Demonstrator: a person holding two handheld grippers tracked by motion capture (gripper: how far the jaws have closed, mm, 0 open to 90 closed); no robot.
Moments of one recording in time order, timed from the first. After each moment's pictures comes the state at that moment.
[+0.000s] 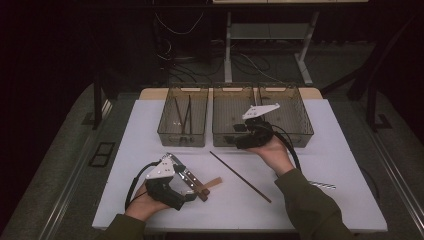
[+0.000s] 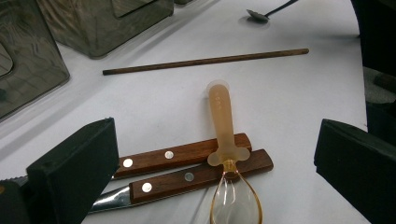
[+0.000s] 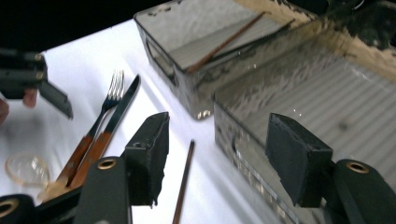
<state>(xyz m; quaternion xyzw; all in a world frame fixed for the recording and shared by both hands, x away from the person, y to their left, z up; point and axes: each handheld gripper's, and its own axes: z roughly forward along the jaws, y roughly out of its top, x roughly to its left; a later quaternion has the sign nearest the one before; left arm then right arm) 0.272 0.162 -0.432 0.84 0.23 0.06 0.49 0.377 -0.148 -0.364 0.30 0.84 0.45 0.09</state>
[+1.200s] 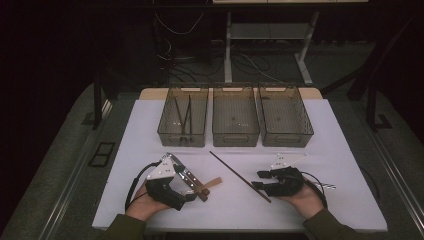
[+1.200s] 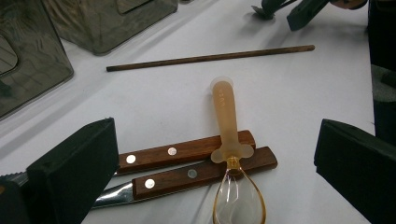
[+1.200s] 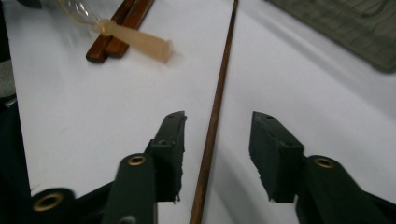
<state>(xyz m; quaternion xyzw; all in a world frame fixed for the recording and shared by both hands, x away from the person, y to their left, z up) 0.271 0.162 -0.433 0.84 0.23 0.07 0.48 0.277 -0.214 -0.428 0.30 0.86 0.40 0.06</state>
